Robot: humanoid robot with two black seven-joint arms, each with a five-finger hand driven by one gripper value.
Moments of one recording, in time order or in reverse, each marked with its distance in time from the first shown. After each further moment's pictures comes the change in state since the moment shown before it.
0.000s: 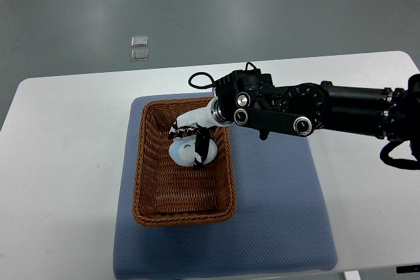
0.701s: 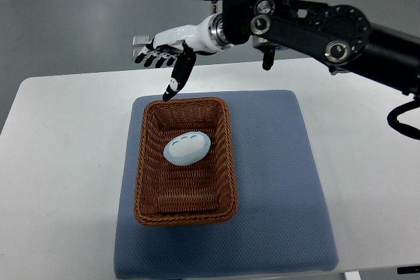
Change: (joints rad) left arm 0.000 0.000 0.000 -0.002 0.000 0.000 0.000; right arm 0.071 -0.151 0.419 0.000 0.051 0.105 0.011
